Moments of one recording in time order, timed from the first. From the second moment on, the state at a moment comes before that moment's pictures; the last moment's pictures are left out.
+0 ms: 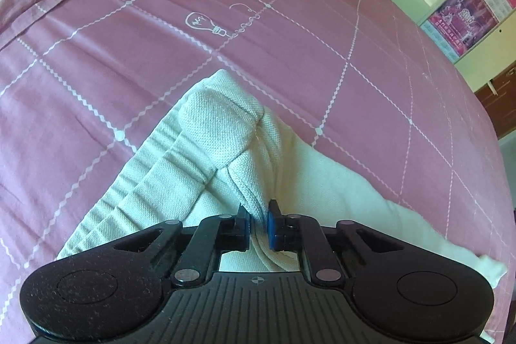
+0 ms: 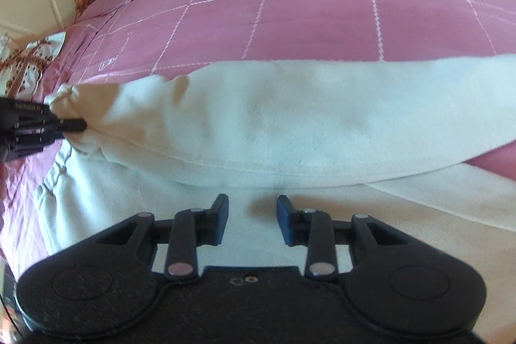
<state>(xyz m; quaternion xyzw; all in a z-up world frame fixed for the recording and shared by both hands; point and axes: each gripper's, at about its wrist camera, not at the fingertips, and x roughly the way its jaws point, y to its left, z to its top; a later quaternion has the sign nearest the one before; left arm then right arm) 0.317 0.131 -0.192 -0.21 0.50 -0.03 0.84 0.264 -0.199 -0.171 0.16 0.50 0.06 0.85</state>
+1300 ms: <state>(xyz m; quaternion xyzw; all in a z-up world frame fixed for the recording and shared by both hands) 0.186 0.192 -0.199 -0.10 0.49 -0.02 0.86 0.151 -0.154 -0.186 0.23 0.48 0.05 0.84</state>
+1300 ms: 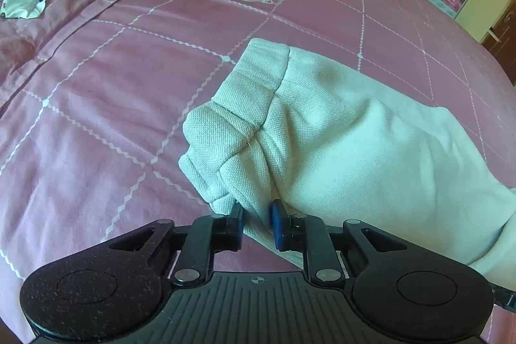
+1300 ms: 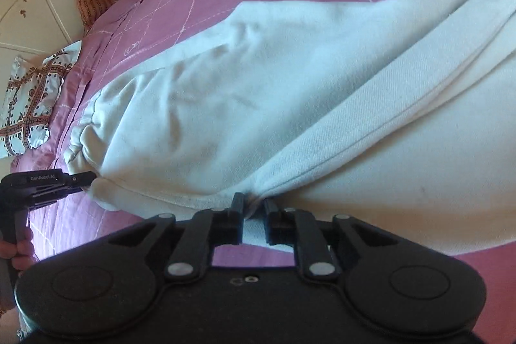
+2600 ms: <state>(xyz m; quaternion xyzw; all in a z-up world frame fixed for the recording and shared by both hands) 0.125 0.012 -0.200 0.01 0.50 -0.11 0.86 0.191 -0.358 -0.183 0.41 0.35 -0.12 0.83</state>
